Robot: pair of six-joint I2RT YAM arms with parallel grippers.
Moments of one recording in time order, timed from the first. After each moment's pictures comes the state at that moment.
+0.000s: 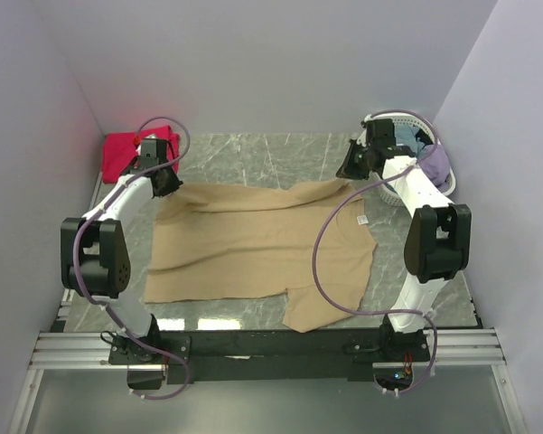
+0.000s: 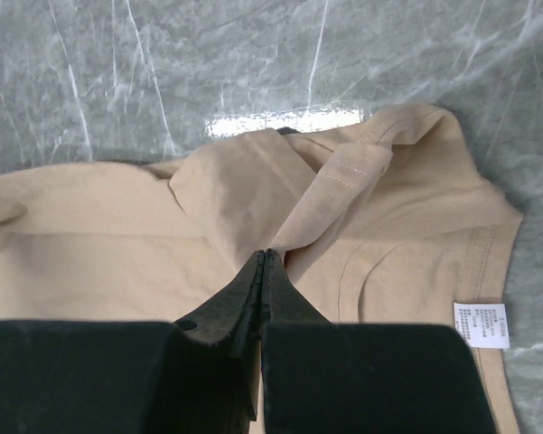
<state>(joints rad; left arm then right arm) -0.07 1.69 1.26 -0.39 -0.13 -0.52 0.09 1.81 1.50 -0.52 -0.25 0.39</state>
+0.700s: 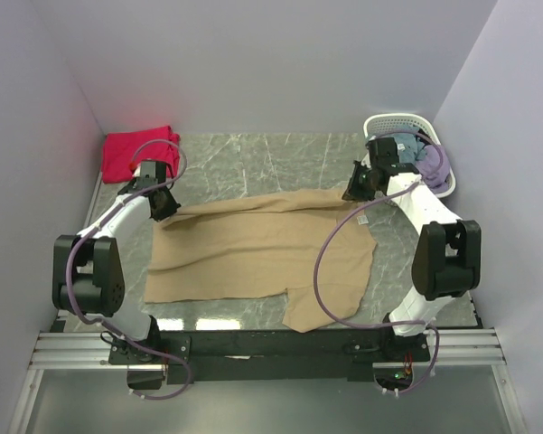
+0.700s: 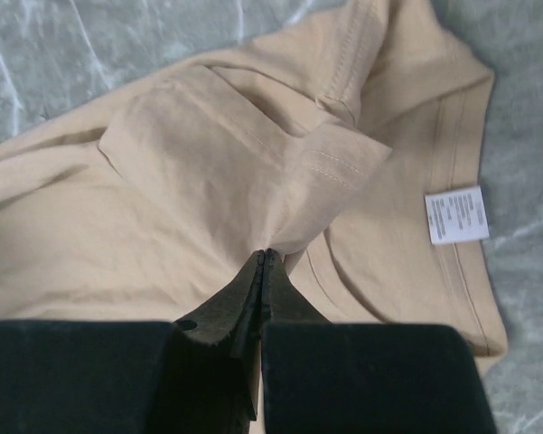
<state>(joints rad) -0.07 1.57 1.05 -0.42 -0.18 -0.59 0.09 1.68 1.30 -0.57 -0.20 0.41</state>
